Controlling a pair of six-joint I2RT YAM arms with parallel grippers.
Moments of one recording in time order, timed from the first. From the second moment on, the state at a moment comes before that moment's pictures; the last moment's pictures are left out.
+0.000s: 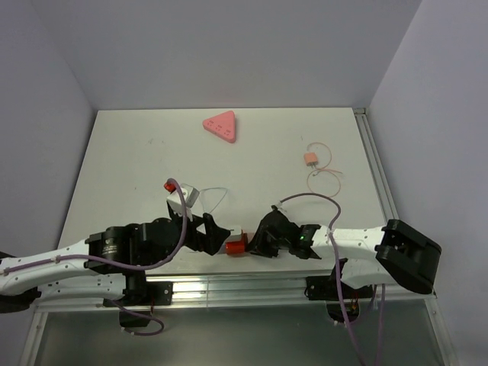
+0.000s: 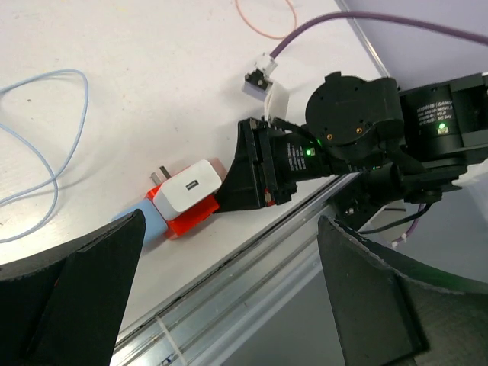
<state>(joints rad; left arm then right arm) -1.40 0.72 0.86 -0.56 -0.56 -0.73 1.01 1.25 0.39 -0.02 -0.02 1.32</state>
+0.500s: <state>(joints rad) -1.19 0.76 0.85 -0.52 -0.41 -0.69 0.83 1.63 0.86 -0.06 -0.05 0.96</state>
